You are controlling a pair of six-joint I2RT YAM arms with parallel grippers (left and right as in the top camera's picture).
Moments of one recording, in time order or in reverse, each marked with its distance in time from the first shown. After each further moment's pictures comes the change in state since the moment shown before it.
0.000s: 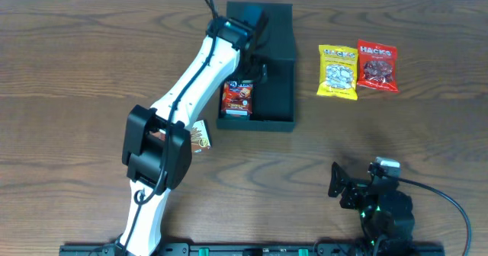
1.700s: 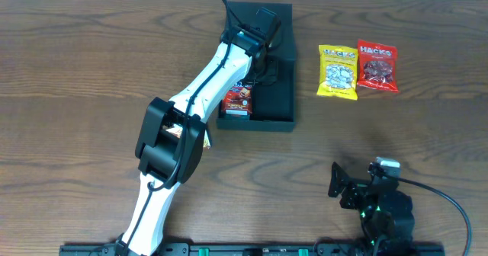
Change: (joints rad) left arm -0.035 0.090 -0.062 0.251 0.132 0.058; right arm 0.000 0.000 0.000 0.000 0.000 0.000
